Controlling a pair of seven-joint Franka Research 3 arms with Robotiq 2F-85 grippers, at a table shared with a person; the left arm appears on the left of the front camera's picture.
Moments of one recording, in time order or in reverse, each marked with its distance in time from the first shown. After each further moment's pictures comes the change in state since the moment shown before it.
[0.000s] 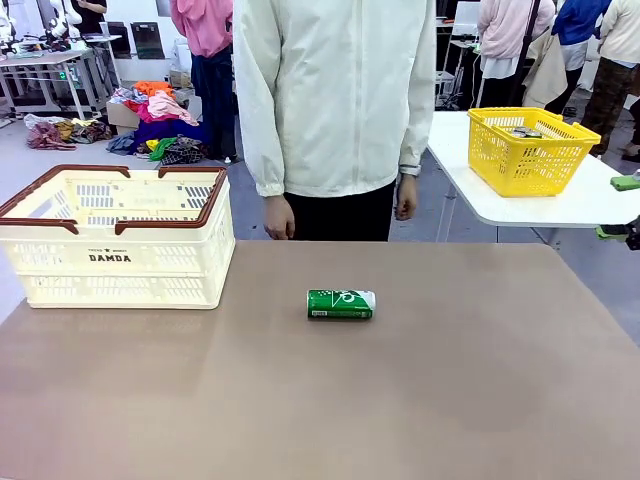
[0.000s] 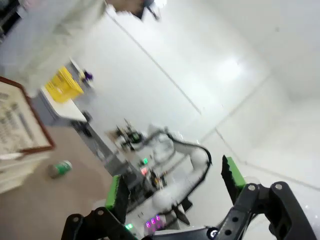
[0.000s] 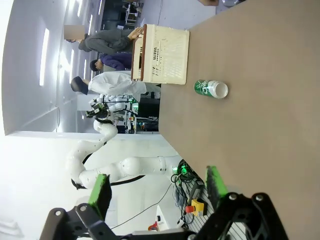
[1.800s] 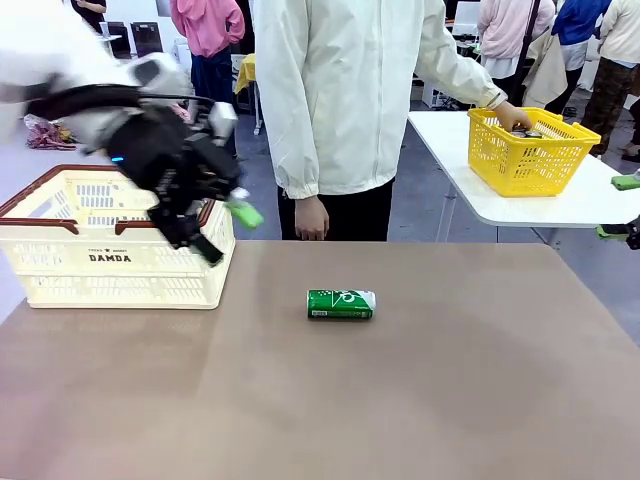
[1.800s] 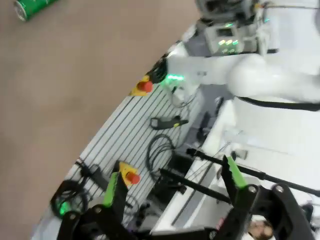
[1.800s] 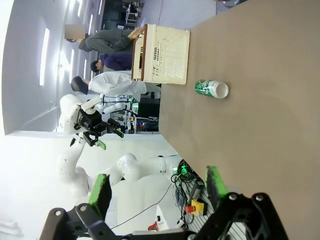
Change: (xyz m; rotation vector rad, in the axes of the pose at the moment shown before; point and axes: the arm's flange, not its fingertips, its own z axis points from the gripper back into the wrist) left arm -0.116 0.047 -0.455 0.729 1.068 0.240; right arm 0.000 0.001 0.000 0.000 -0.001 0.003
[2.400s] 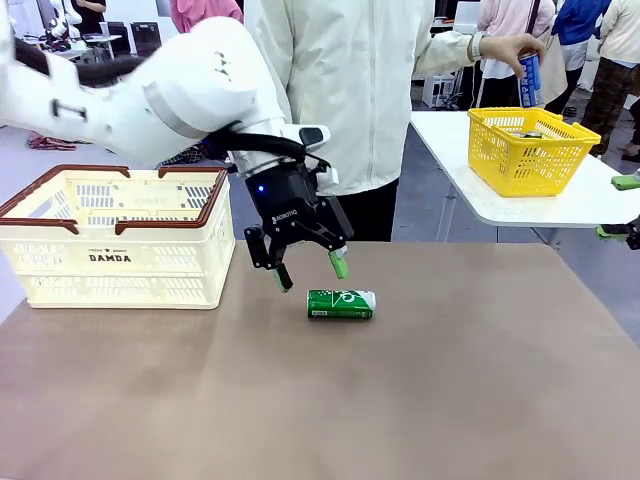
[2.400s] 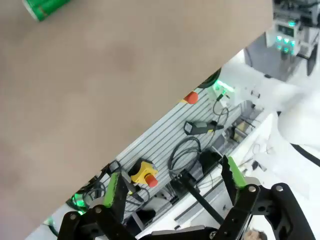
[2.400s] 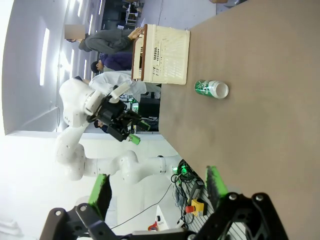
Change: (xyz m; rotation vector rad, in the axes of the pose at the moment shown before) left arm 0.114 0.008 -0.100 0.232 0.170 0.166; right arm 0.000 0.000 0.000 0.000 0.000 0.000
